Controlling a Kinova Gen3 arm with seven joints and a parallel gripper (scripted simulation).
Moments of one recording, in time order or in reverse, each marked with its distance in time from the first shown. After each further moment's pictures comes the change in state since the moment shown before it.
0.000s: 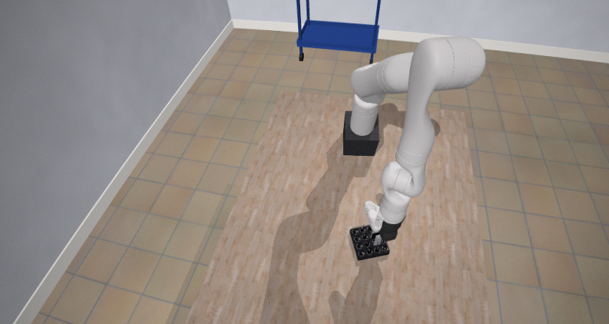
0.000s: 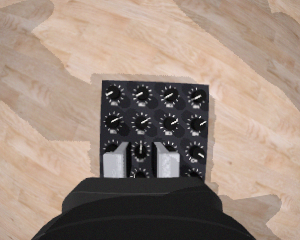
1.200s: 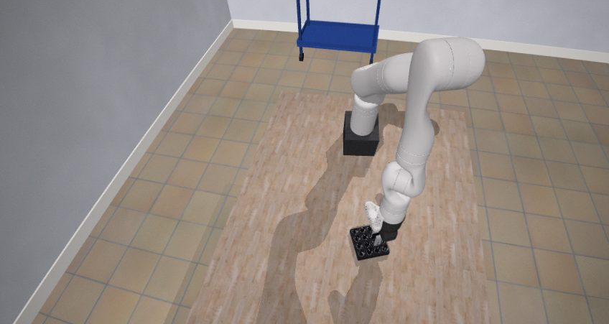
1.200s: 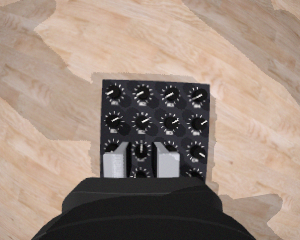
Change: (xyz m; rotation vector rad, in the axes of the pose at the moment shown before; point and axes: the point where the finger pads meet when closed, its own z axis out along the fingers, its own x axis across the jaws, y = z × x) arm 0.000 0.001 0.001 -0.001 -0.002 -0.001
